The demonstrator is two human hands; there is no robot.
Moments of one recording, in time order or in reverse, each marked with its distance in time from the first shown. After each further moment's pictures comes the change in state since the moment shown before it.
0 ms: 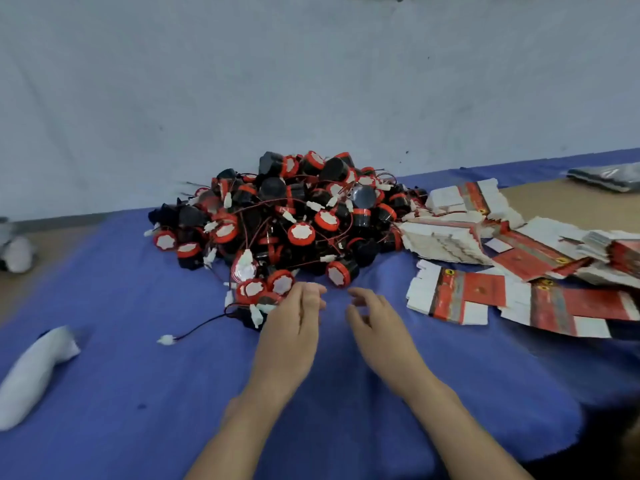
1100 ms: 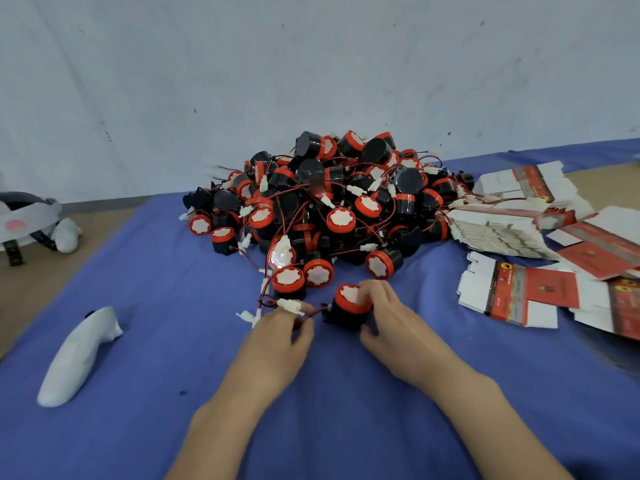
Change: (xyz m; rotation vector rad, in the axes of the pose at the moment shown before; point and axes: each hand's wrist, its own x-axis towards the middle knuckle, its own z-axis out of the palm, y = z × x) left_hand 0.000 -0.044 -0.065 0.437 -0.168 -0.130; right_hand 0.013 -0.010 0.023 -0.444 -0.212 -0.256
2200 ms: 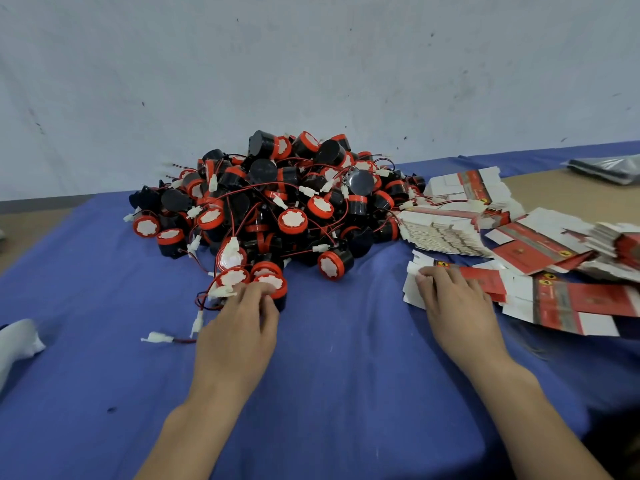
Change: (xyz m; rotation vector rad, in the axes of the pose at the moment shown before) left_hand 0.002 0.038 0.016 0.178 0.318 0.112; right_hand -0.036 0.082 -0.072 -0.403 0.318 0.444
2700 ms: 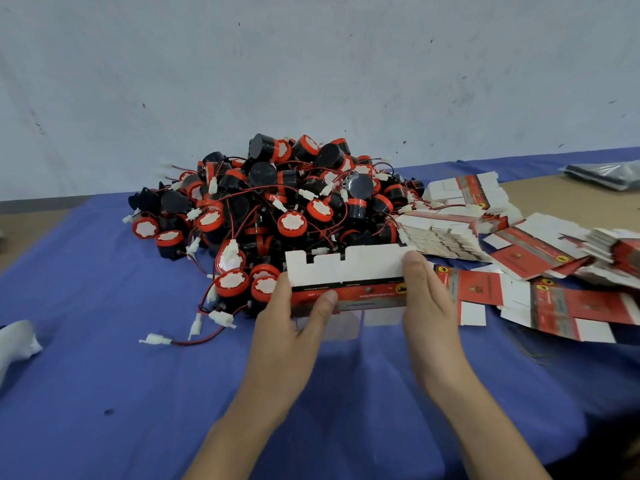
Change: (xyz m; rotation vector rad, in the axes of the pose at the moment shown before) left_hand -0.013 0.053 0.007 -0.850 -0.045 0.069; right_hand -0.033 -0.073 -0.022 1.377 0.021 0.013
